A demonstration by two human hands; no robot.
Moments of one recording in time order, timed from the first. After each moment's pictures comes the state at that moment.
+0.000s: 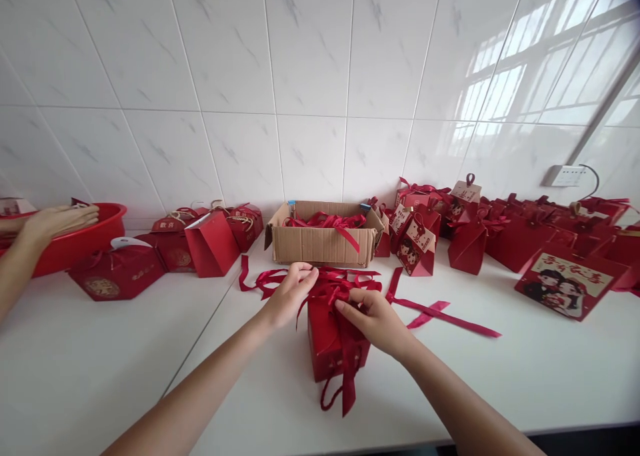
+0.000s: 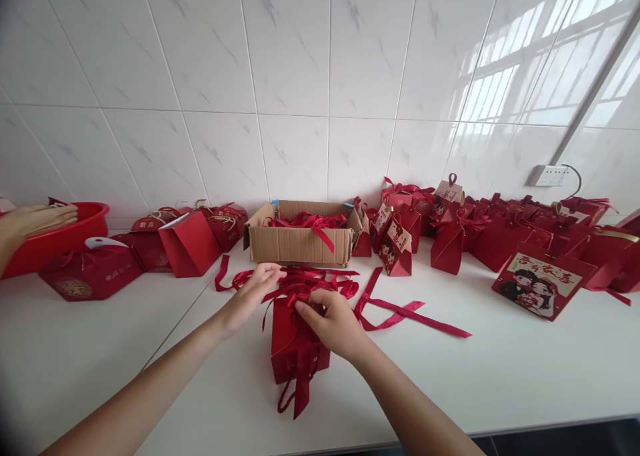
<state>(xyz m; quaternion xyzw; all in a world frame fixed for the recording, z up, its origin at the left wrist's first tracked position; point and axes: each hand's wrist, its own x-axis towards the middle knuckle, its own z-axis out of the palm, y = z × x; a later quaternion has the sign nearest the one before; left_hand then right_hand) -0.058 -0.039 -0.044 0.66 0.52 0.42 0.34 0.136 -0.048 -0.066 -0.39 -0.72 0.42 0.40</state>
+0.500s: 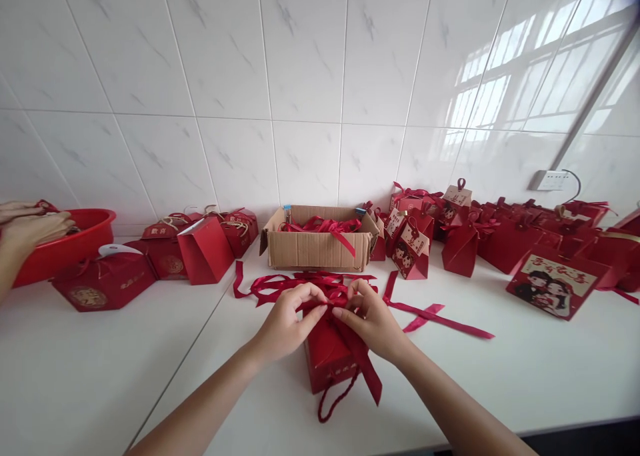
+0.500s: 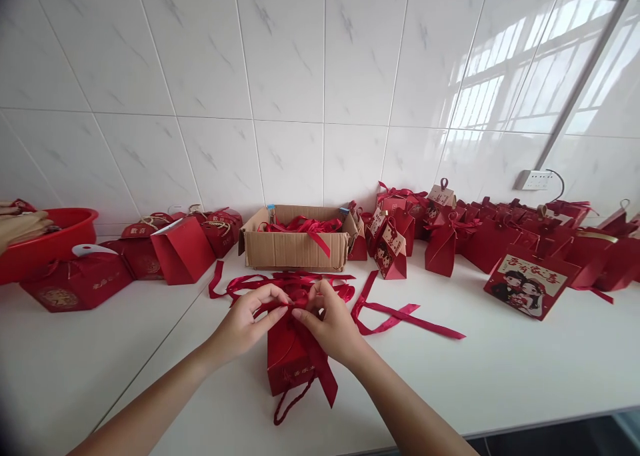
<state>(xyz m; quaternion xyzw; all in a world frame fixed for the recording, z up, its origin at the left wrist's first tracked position) -0.049 -0.058 -0.047 0.76 0.42 0.41 0.29 0.137 -0.047 -0.071 -0.37 -0.68 0.46 0.44</state>
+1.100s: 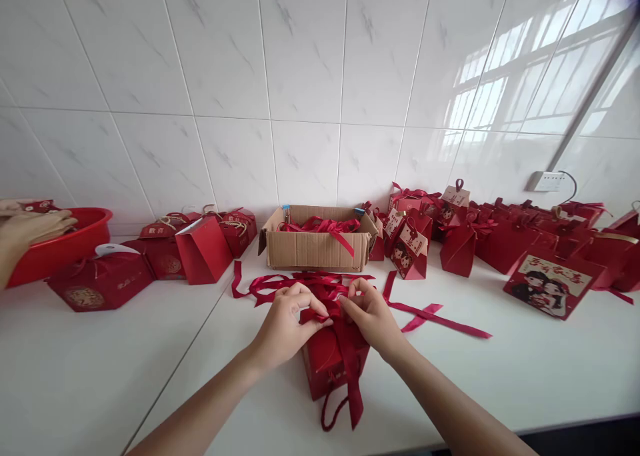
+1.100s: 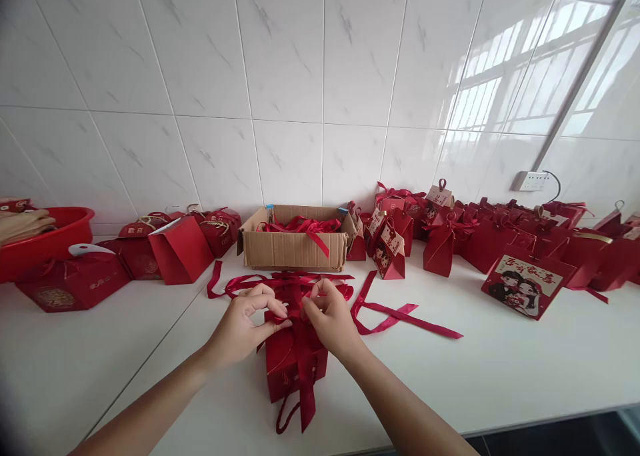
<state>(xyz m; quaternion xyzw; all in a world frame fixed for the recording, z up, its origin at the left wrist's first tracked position) -0.049 -0.057 -0.059 0.76 0.46 0.40 0.23 0.130 -0.044 -0.076 -0.36 -0.59 0.53 0.49</state>
